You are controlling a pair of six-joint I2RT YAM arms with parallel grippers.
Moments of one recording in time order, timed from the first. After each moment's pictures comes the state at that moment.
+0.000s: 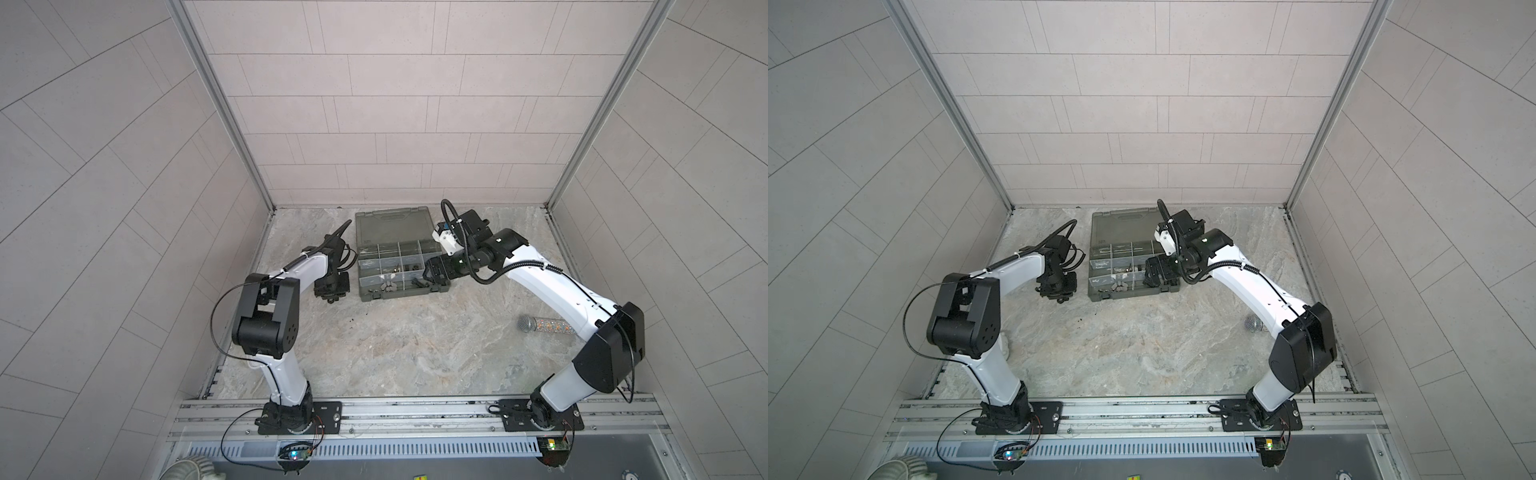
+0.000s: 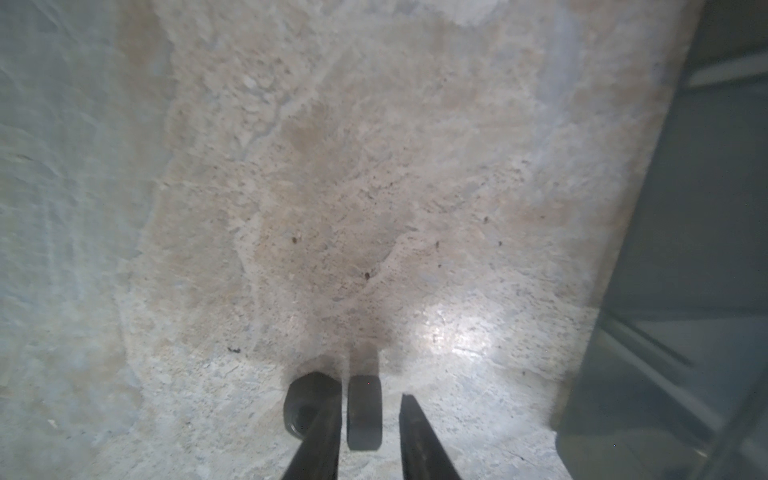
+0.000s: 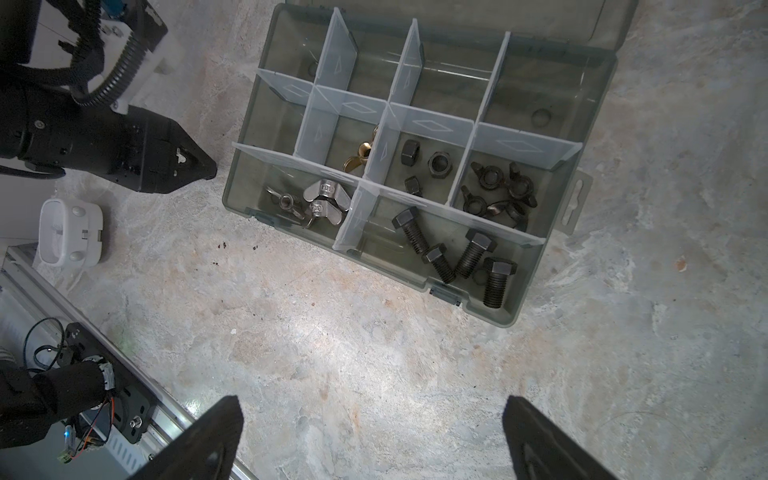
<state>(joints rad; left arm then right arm) -0.15 1.79 1.14 -0.78 -0.02 -0.32 0.53 1.58 1.48 -0.92 -0.21 0.22</state>
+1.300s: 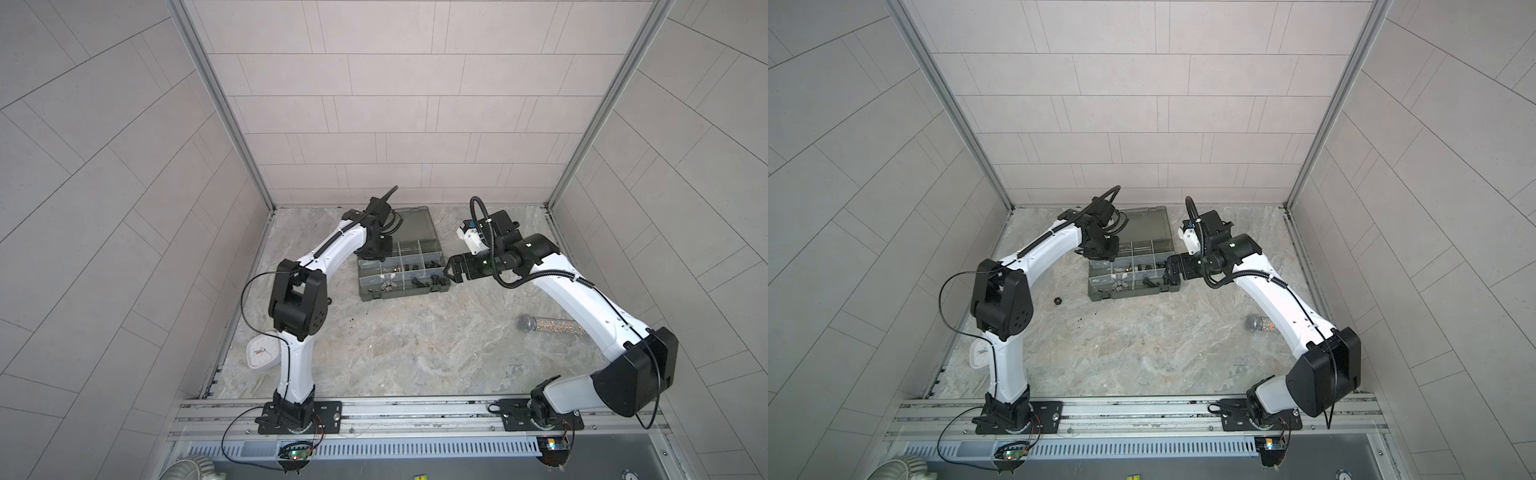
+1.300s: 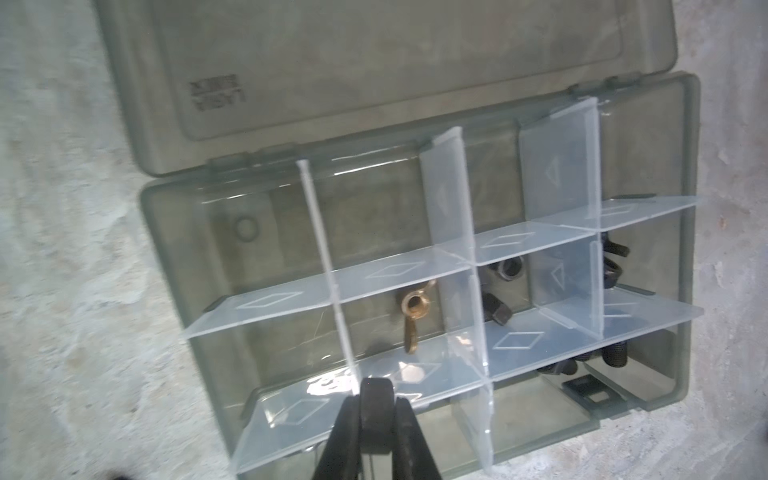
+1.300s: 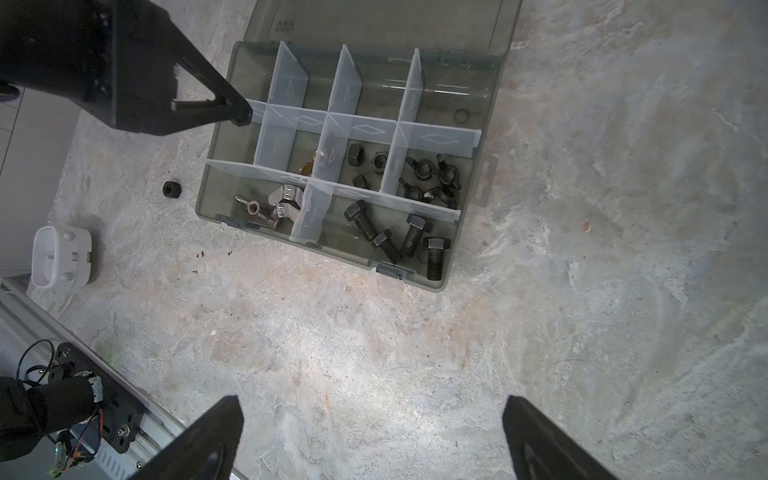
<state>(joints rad) -0.43 2.05 1.80 -0.98 0.07 -0.37 0.40 1.41 1.37 -0.94 -0.22 0.19</state>
